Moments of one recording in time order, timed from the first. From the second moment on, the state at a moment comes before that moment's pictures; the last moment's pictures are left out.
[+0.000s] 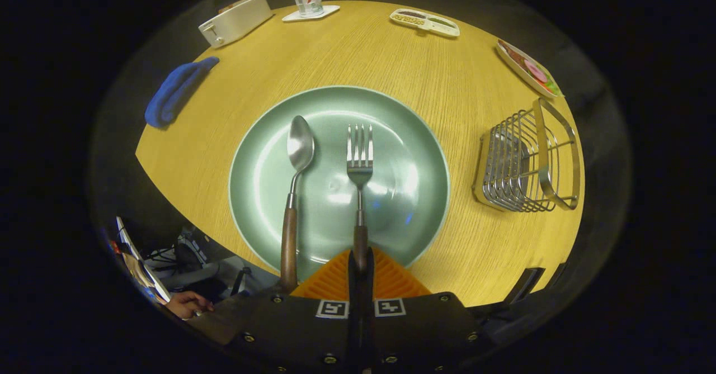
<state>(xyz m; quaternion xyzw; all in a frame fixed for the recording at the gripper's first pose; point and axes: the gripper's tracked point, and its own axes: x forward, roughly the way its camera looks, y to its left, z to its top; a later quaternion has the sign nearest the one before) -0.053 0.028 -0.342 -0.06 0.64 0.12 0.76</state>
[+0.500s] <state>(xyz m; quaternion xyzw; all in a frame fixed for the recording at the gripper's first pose) -0.061 -0.021 -0.289 -0.13 0.68 0.22 0.68</state>
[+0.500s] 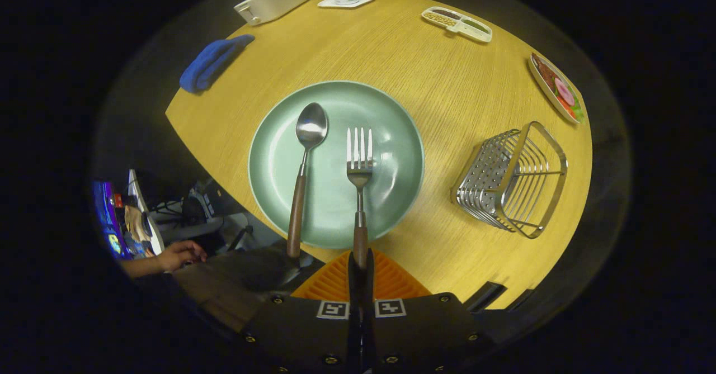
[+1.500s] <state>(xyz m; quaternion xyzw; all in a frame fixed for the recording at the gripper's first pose) -0.025 -0.180 -0.188 -0.26 0.74 0.19 0.60</state>
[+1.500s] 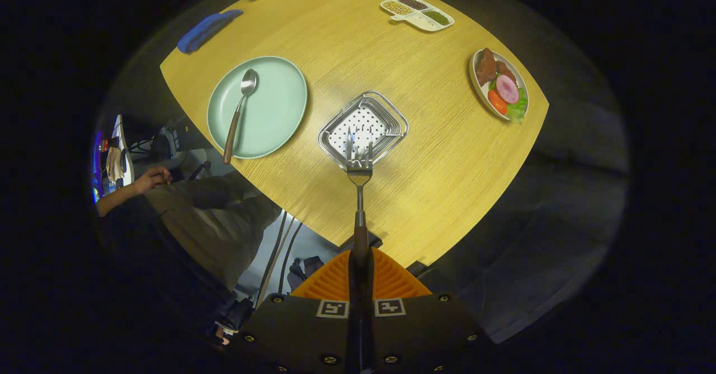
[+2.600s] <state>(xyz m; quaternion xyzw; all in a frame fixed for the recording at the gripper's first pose) 0.043 -0.151 -0.243 -0.27 0.83 0.17 0.46</state>
